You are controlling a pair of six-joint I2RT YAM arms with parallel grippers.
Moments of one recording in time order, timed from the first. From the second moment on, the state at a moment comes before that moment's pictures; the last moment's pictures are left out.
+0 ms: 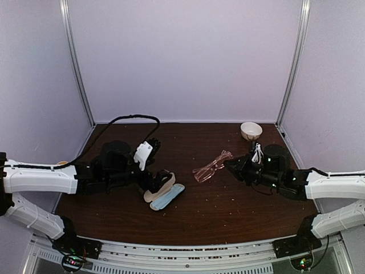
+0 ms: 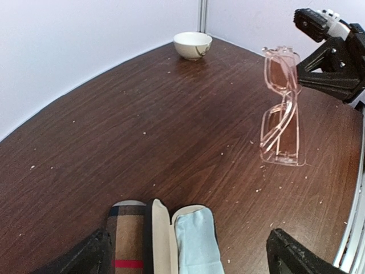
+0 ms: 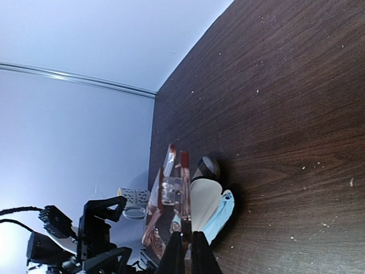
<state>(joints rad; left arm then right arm) -0.97 1.27 0.72 0.12 -0.09 -0.08 0.81 1.13 0.52 0.32 0.02 1.24</state>
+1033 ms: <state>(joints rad) -0.75 1.18 0.69 -0.14 0.04 -0.13 0.92 1.40 0.62 0.27 -0.11 1.08</state>
